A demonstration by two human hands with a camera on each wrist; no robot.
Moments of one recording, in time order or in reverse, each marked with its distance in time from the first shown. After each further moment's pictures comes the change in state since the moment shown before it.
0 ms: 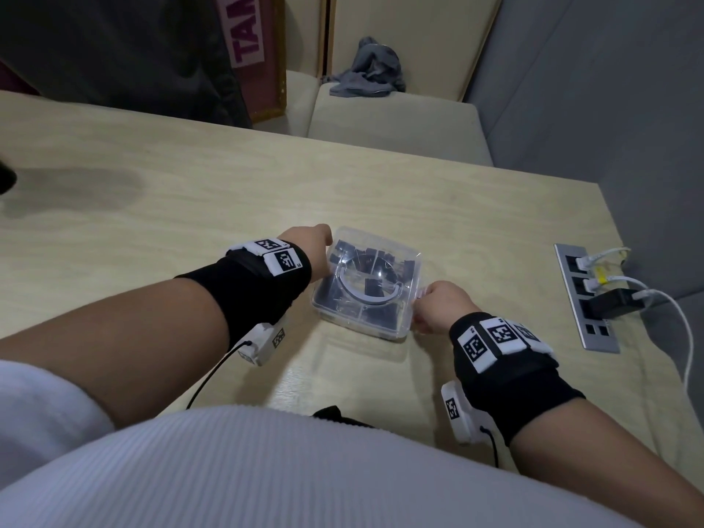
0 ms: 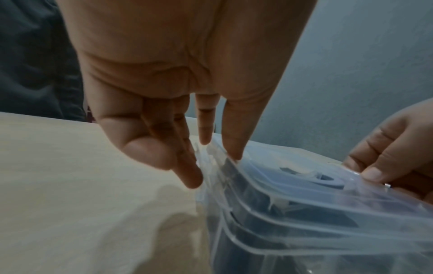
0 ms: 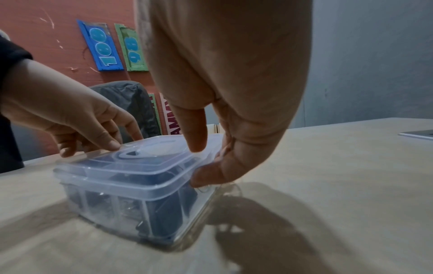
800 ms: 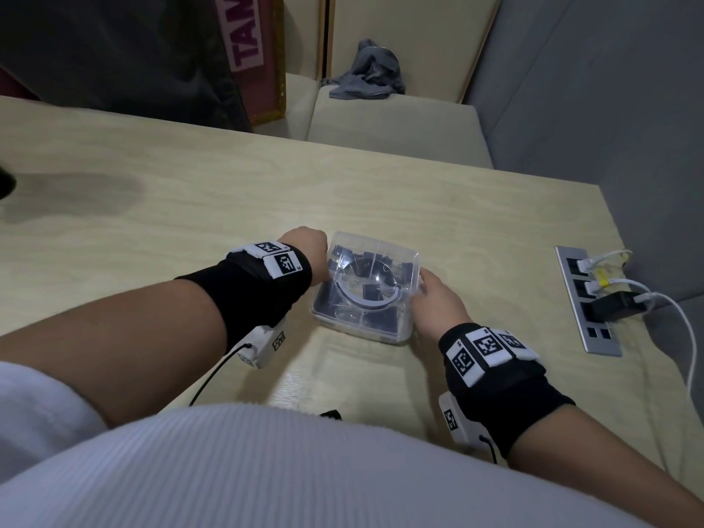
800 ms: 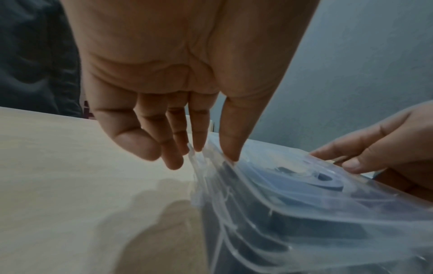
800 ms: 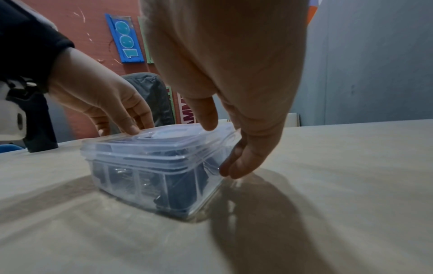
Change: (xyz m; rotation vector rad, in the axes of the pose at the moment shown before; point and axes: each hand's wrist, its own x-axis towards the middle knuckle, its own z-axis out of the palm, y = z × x) left_hand 0.001 0.008 -0.005 0.181 -0.009 0.002; right_hand -0.011 -0.002 0.005 0.072 0.087 -0.188
